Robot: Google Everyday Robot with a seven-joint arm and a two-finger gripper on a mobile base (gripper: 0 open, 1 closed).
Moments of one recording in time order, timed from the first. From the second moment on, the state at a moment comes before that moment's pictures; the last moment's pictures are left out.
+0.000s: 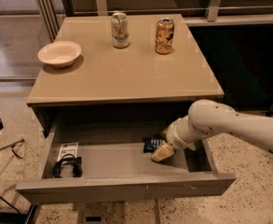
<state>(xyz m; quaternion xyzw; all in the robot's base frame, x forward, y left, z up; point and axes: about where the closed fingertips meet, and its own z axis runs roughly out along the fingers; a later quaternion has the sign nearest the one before) 0.546 -0.101 0.585 -0.54 0.80 0.13 0.22</state>
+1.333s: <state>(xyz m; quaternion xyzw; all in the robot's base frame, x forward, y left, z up) 0.528 -0.098 0.605 -0.55 0.80 0.14 0.18</state>
